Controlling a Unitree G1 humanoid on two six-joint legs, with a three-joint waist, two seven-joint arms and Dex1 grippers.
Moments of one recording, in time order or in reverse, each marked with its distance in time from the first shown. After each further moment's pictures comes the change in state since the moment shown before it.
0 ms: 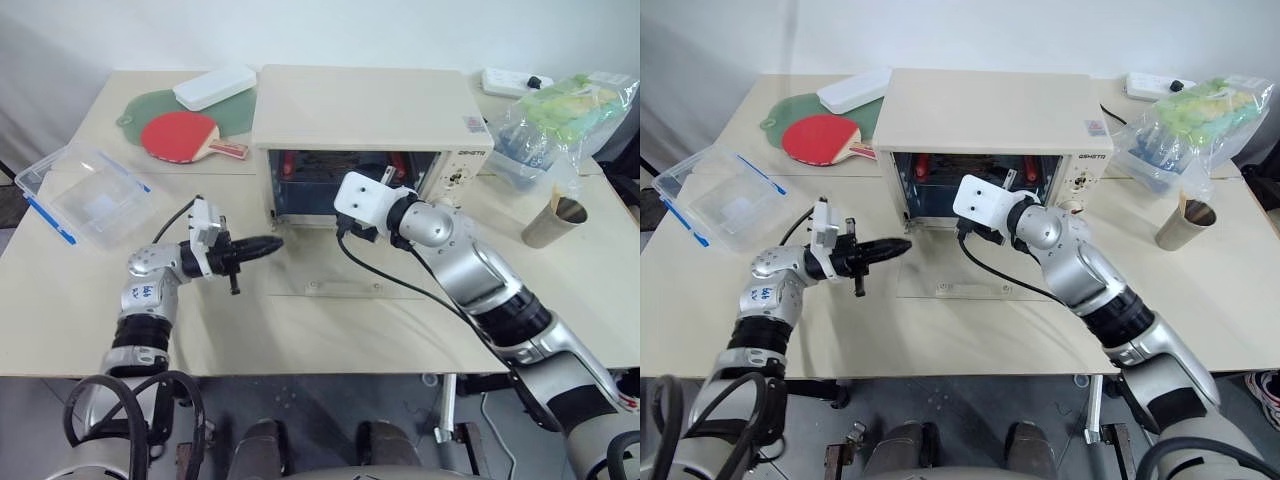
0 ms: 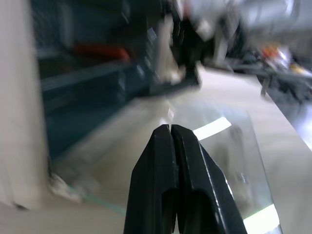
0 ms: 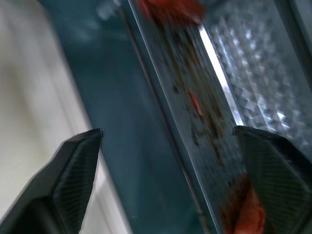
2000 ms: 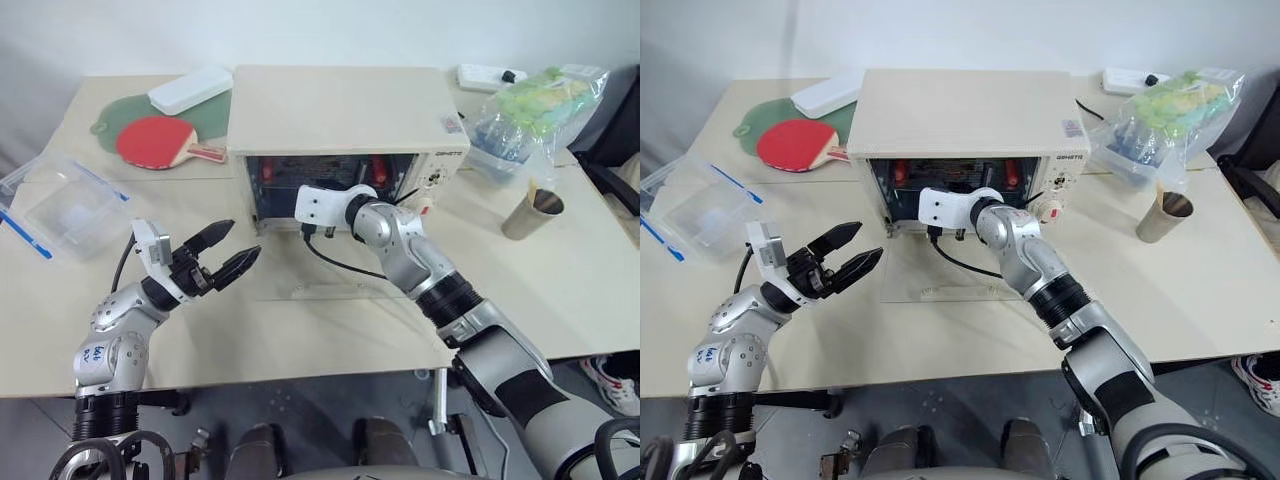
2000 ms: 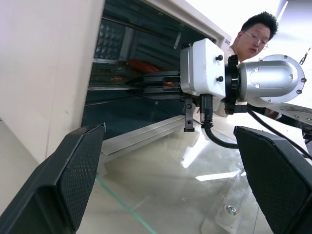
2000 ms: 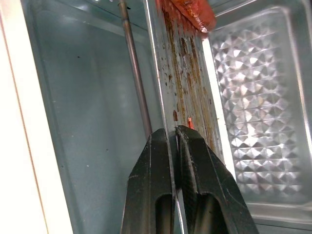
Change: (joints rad) left arm 0.305 0.016 0.072 -0.470 -0.201 0.252 0.360; right arm -0.060 0.222 -0.040 0.257 -0.310 -0.243 -0.034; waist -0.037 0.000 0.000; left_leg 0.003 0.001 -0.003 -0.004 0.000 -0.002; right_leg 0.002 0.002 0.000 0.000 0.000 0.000
